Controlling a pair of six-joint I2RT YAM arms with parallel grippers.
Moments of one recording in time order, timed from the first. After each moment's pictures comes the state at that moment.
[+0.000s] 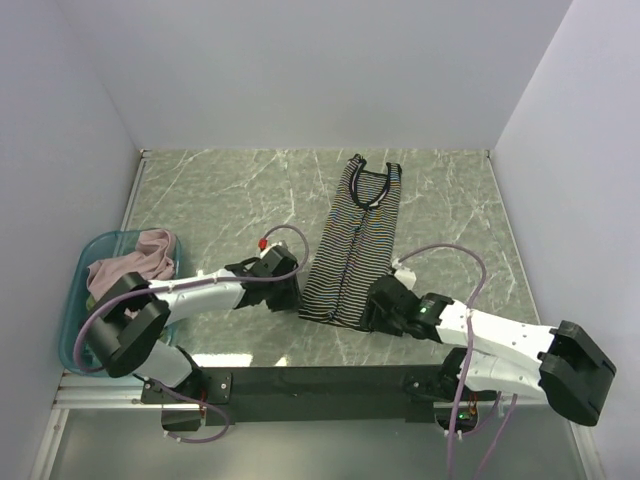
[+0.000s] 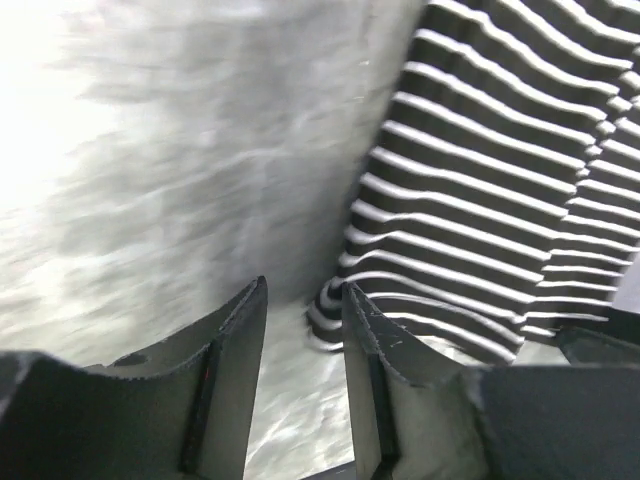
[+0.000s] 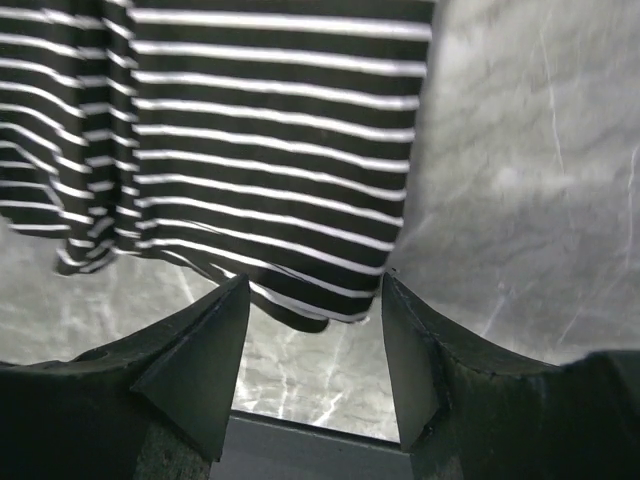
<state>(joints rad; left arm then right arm) -0.79 1.47 0.70 -0.22 -0.03 -0.98 0.88 1.05 0.46 -0.45 0.21 1.06</state>
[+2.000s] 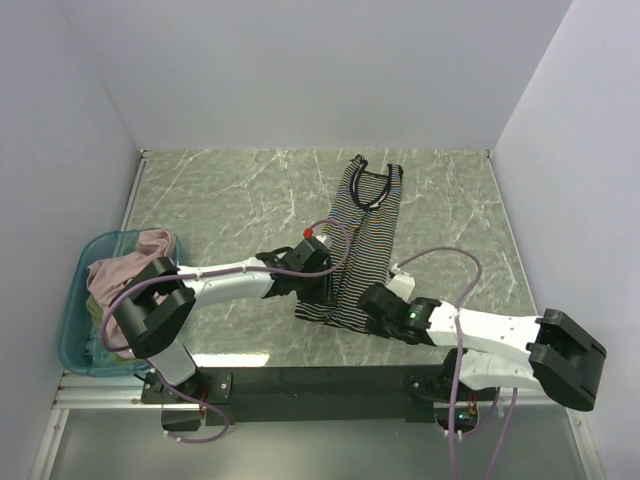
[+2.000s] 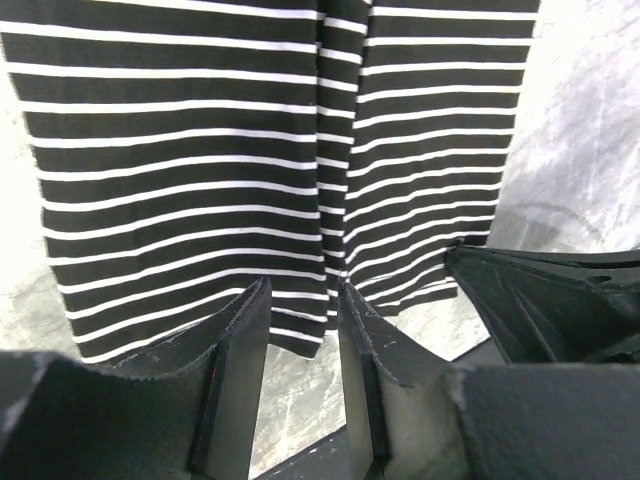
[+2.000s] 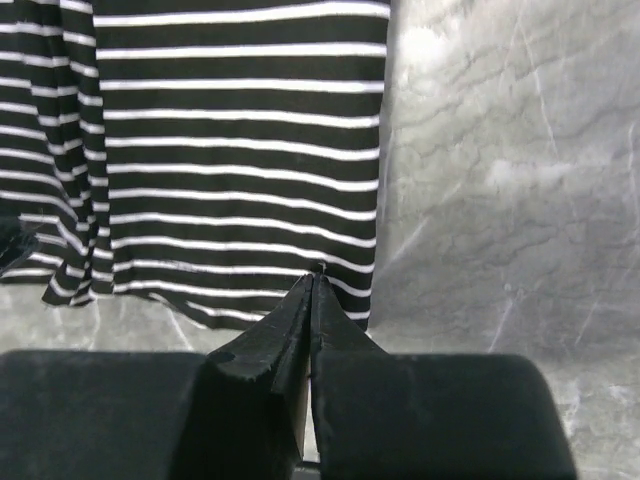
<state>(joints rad) -0.92 1.63 0.95 -0.26 0.06 -0.81 1.00 1.16 0.47 -0.45 0.37 1.21</state>
